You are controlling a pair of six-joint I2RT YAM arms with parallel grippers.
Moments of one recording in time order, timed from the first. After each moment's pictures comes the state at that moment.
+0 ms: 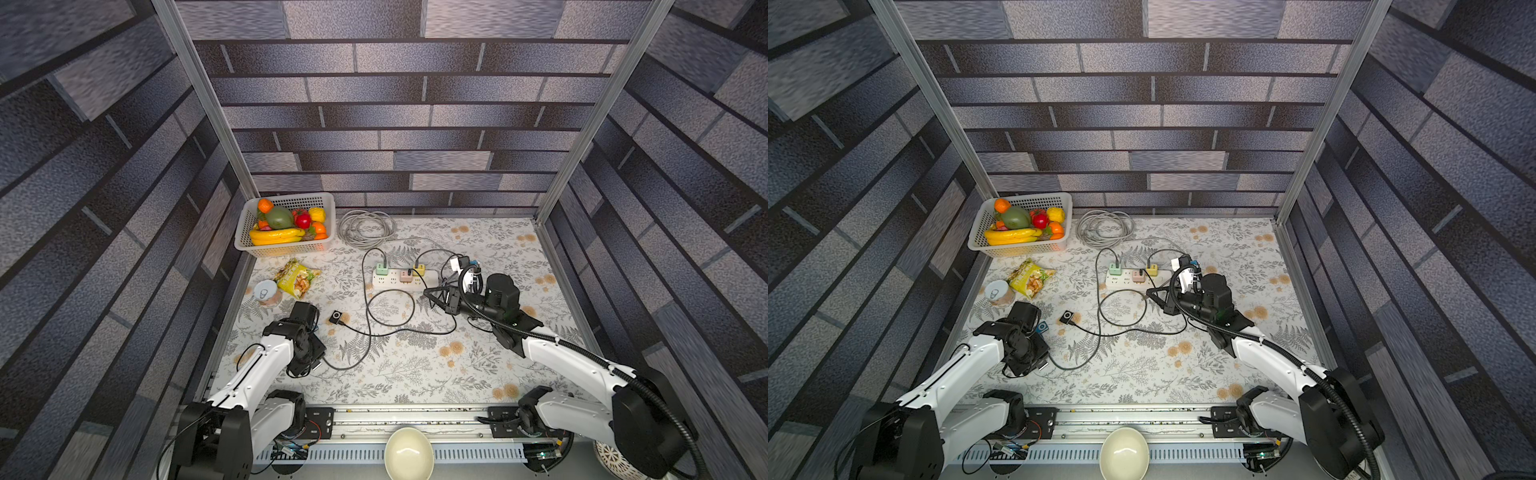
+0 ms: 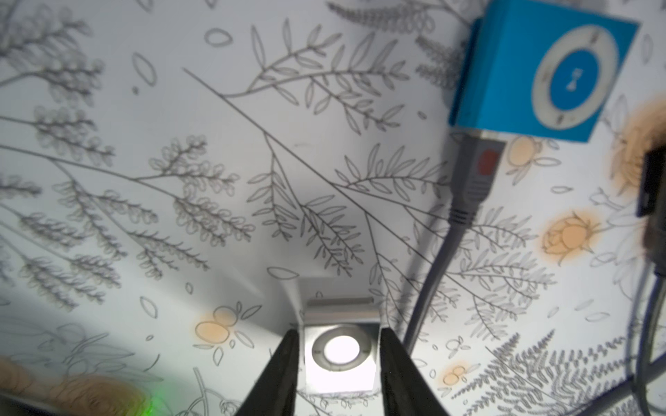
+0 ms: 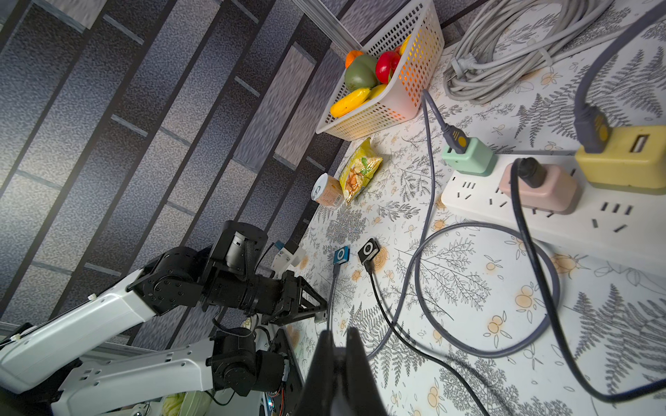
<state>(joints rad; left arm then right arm) -0.13 1.05 0.49 -0.88 0.04 -0.92 0.54 1.16 0.55 0.38 -0.63 0.76</state>
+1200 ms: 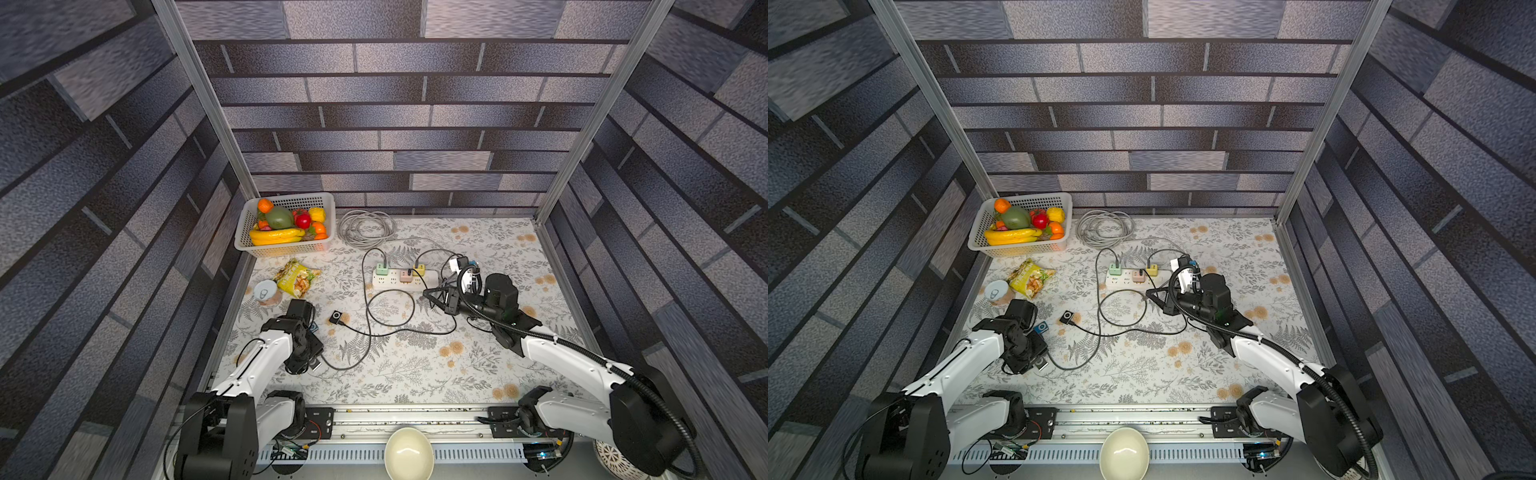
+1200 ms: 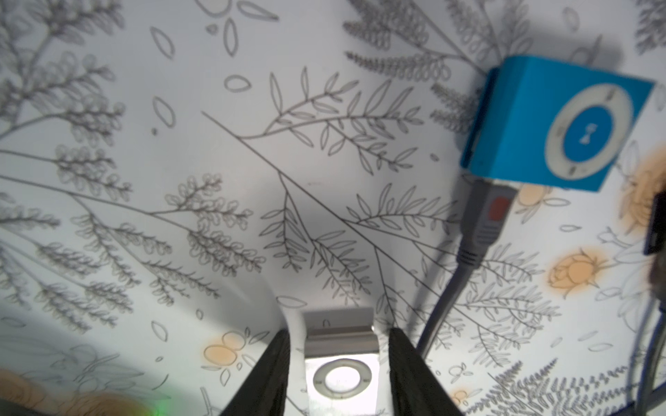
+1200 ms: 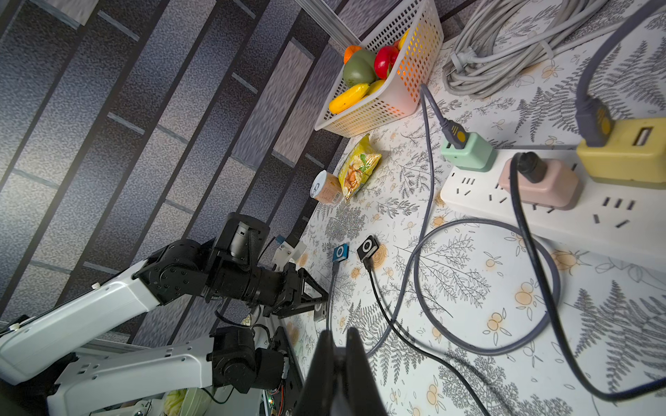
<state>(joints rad) -0.08 1.10 0.50 -0.85 0.06 -0.86 0.54 1.17 0.55 0.38 -0.63 0.76</state>
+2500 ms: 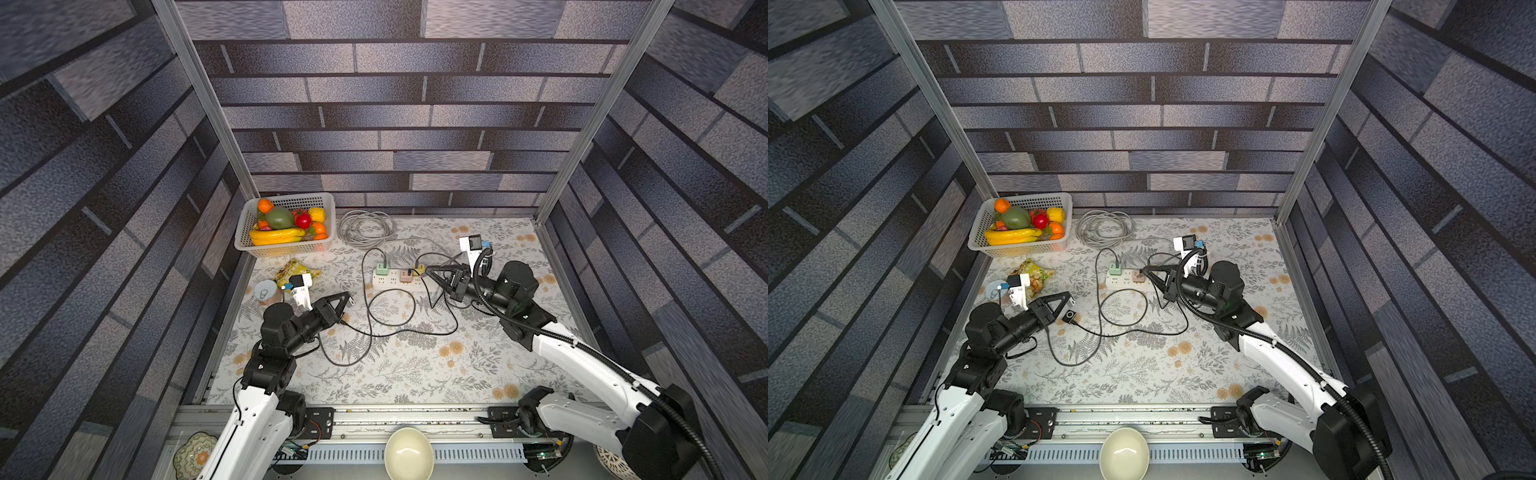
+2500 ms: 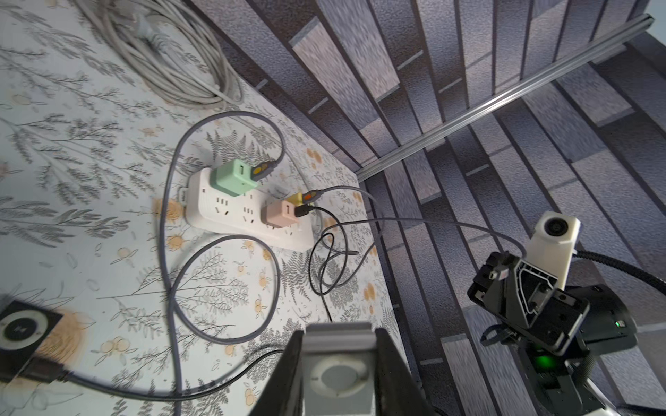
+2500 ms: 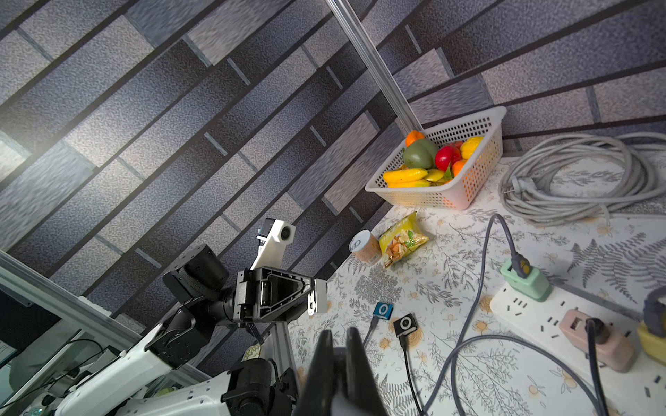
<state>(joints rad) -0.19 0.56 0.41 0.01 0.55 -0.91 0.56 1.09 0.75 0.39 -0.64 0.67</state>
